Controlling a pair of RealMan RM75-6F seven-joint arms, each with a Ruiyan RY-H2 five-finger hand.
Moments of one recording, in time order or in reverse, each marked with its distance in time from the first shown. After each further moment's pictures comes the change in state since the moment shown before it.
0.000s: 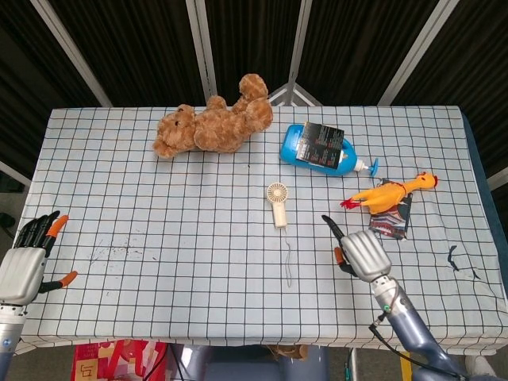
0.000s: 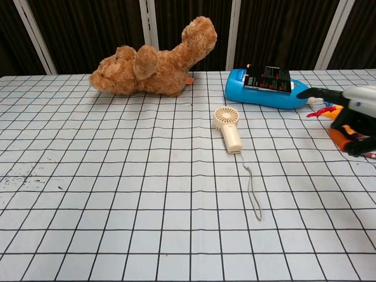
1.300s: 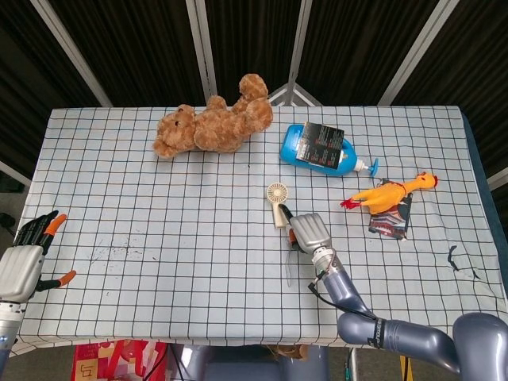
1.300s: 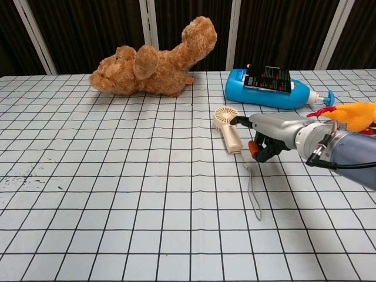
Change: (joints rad) left arm -0.015 0.027 -0.003 -0.014 -0.042 -0.049 -0.053; right arm 0.322 -0.366 0.071 0.328 0.481 -0.141 -0.213
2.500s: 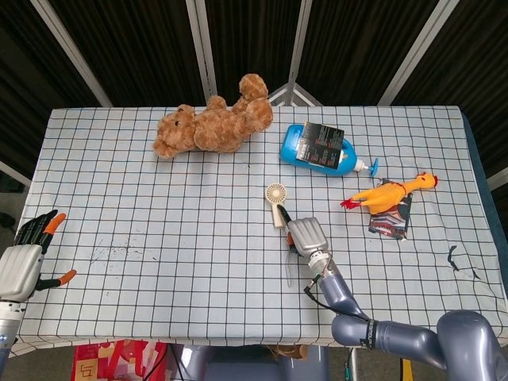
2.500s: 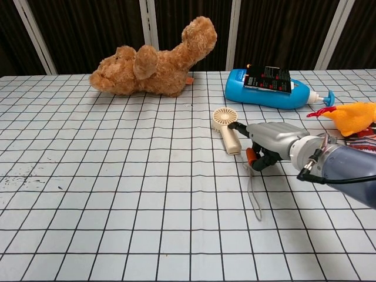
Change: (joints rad) left arm -0.002 0.002 -0.001 -0.004 -0.007 -0.001 -0.014; right arm 0.031 -0.056 -0.070 0.058 0.071 0.007 -0.005
